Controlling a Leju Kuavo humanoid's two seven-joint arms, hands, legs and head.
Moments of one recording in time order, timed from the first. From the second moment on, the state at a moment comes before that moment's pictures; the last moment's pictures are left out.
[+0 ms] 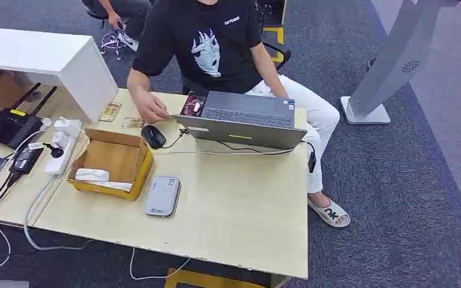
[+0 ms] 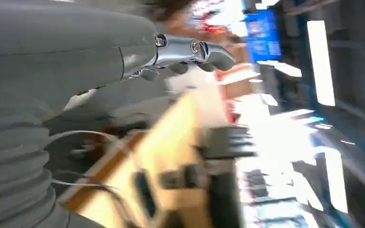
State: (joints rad) left arm 0.27 -0.32 0.74 -1.86 -0.07 0.55 -0.71; right arm -0.02 0.09 -0.45 -0.21 0.01 -0.61 0.16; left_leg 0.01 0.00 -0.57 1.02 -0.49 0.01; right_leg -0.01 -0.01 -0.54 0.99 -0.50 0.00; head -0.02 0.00
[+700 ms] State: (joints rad) left arm 0.16 -0.04 0.29 -1.92 -0.57 0.53 -0.47; right arm -0.03 0.10 -0.47 -0.21 0.12 -0.51 0.19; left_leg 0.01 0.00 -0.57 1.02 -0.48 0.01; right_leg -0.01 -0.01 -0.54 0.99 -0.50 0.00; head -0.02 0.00
